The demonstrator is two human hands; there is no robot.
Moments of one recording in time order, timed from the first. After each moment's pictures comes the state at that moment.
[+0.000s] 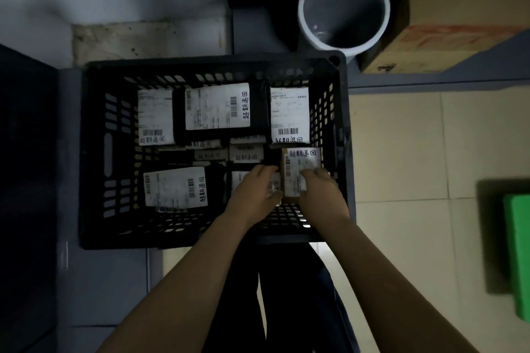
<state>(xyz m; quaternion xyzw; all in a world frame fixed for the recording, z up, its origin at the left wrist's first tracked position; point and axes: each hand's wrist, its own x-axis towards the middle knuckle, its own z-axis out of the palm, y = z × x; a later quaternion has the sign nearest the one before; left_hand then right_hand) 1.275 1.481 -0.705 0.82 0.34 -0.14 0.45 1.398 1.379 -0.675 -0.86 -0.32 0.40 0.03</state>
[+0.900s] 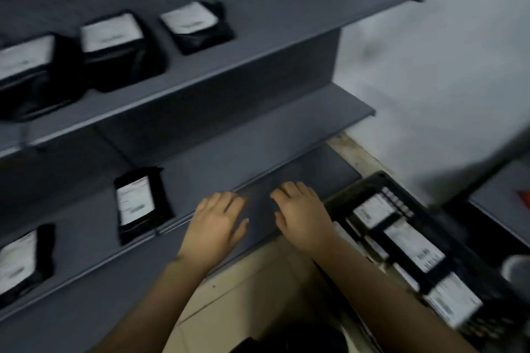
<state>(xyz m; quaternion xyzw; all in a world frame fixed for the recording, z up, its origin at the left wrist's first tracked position) 0.889 1.366 -0.378 0.72 0.68 0.13 -0.06 1.069 1.457 -0.373 -0.38 -0.91 0.10 0.12</state>
